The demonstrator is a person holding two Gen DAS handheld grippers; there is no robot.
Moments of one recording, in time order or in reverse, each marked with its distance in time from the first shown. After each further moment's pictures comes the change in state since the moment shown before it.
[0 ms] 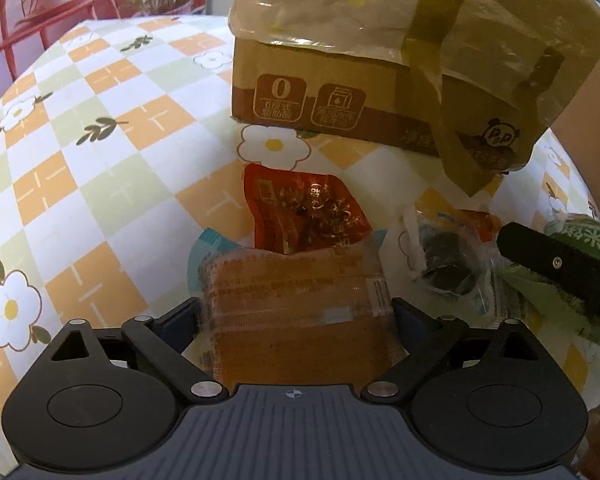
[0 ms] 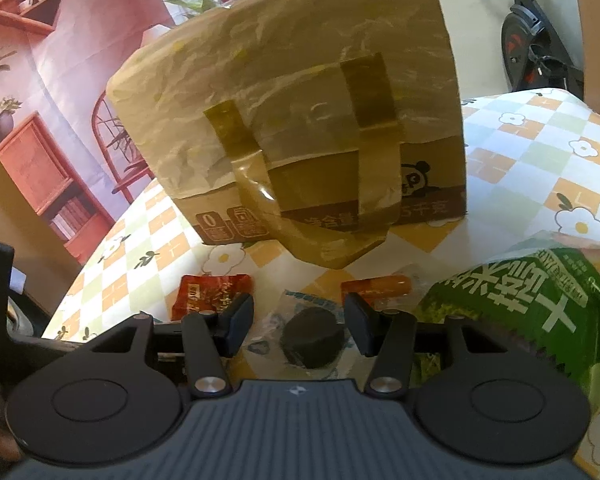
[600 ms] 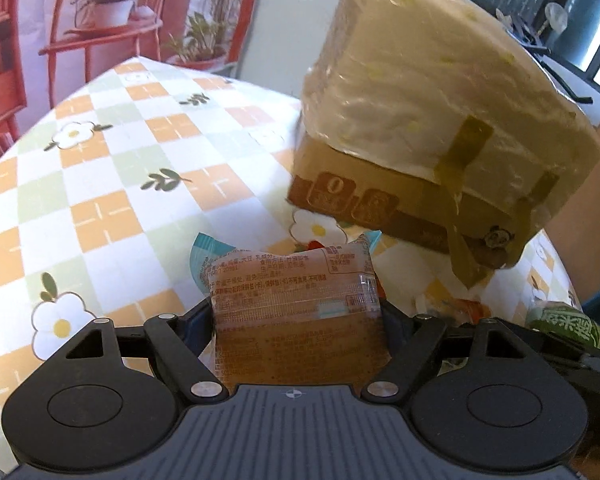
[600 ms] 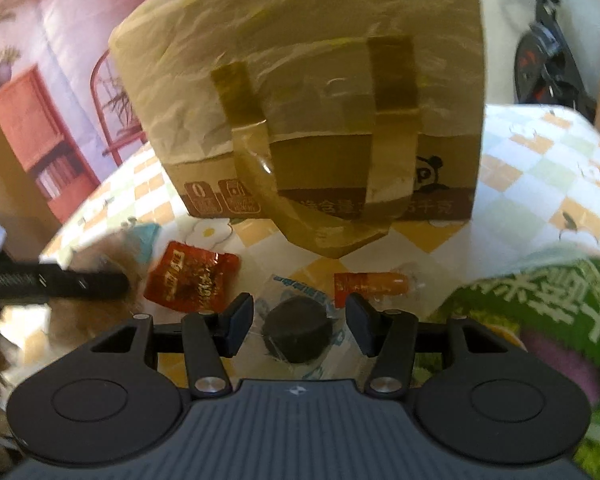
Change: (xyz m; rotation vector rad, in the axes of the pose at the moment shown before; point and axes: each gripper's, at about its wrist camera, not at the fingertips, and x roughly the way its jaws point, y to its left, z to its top) left arm -0.049 0.045 -0.002 -0.155 -0.222 -0.028; right arm 0.021 0.010 -0.005 -0.151 0.050 -0.057
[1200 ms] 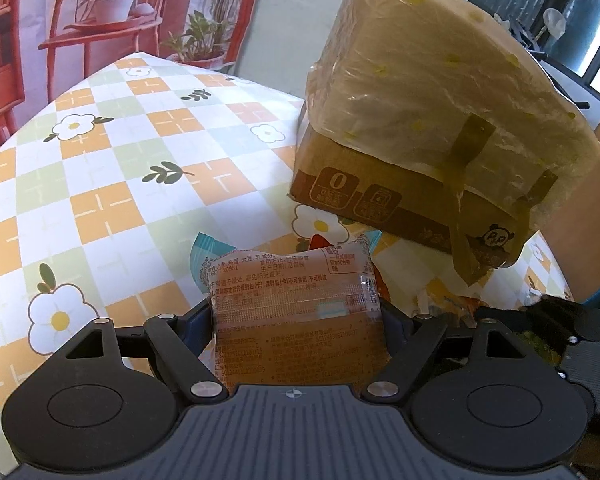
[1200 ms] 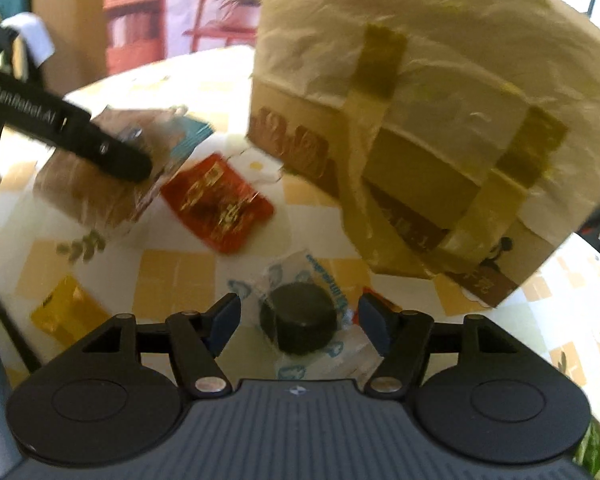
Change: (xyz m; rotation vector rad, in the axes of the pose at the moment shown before) left arm 0.006 0.008 -0.006 -0.010 -0.001 -0.025; right arm 0.021 0.034 -0.008 -0.568 0.116 0.012
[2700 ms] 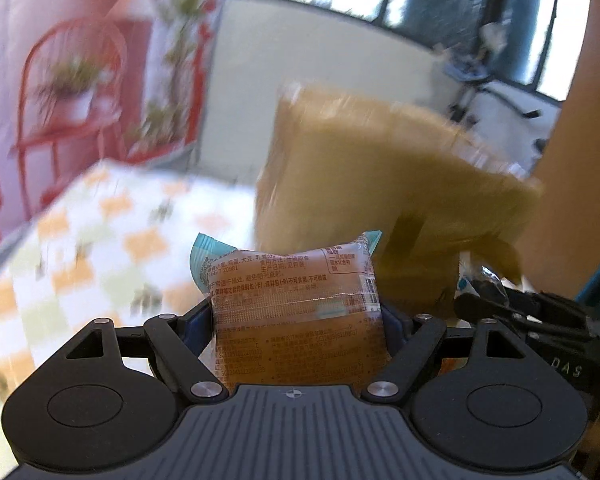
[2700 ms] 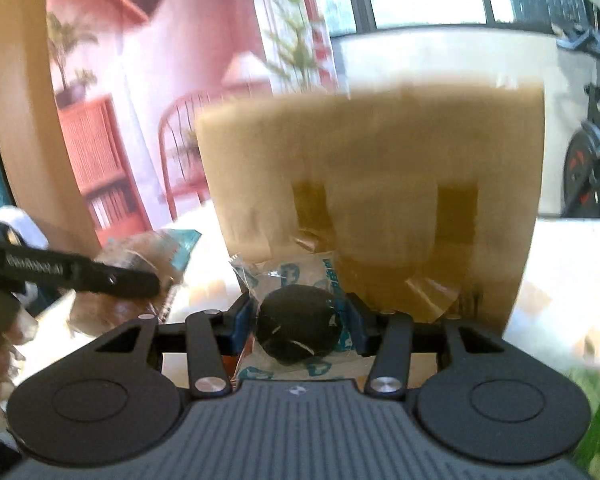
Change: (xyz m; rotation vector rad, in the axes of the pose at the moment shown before) left arm -0.054 -0.029 0.050 0.195 -0.221 -0.059; right arm -0.058 -0.034 0.017 0.400 -0.420 0.046
